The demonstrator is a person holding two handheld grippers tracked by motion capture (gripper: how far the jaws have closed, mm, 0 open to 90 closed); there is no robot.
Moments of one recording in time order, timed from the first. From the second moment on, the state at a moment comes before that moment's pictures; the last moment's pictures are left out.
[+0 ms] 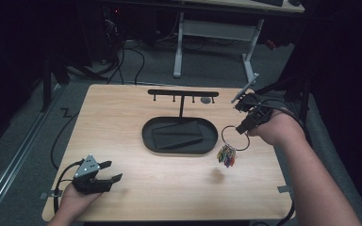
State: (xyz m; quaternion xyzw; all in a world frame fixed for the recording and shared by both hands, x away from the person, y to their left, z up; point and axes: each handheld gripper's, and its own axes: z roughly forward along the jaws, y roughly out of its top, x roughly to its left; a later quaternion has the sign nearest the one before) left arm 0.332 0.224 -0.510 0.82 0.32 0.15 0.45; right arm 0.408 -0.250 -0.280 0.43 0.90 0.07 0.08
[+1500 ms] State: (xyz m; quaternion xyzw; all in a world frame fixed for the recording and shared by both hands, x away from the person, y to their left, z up) left arm 0.328 0.210 -0.509 0.83 0.28 0.17 0.44; right arm 0.518 -0.217 -0.295 0.45 0.88 0.09 0.10
